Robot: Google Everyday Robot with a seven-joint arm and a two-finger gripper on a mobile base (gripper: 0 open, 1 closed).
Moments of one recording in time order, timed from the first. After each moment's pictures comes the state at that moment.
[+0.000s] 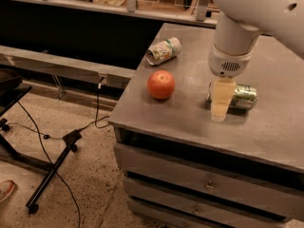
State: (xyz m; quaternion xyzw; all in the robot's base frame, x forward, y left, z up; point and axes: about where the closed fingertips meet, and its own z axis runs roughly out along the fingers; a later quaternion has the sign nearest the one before) arm 0.531 -0.181 0.866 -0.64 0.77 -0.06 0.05
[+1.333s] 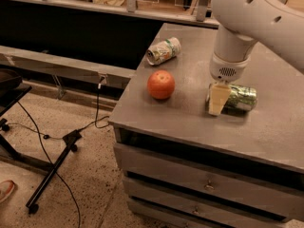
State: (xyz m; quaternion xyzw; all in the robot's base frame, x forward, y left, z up) arm 0.555 -0.196 0.828 -0.59 0.80 -0.04 0.03
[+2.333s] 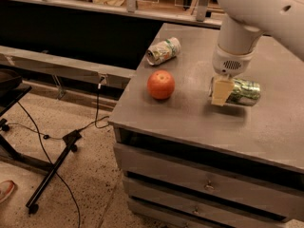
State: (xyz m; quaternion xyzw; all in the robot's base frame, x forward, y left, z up) arm 0.551 -0.196 0.848 -0.60 0.80 -0.03 0.04
